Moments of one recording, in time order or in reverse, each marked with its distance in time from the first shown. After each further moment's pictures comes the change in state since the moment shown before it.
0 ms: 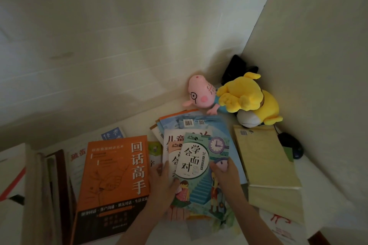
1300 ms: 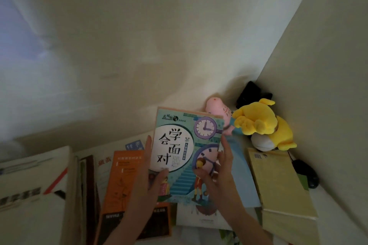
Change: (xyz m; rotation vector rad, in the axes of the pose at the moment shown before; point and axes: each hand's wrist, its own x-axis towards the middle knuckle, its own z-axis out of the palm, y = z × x) left_hand -0.060 0.037 -0.132 -0.630 0.321 0.336; right_hand -0.081 -0.104 0.030 0.112 -0.353 -0.556
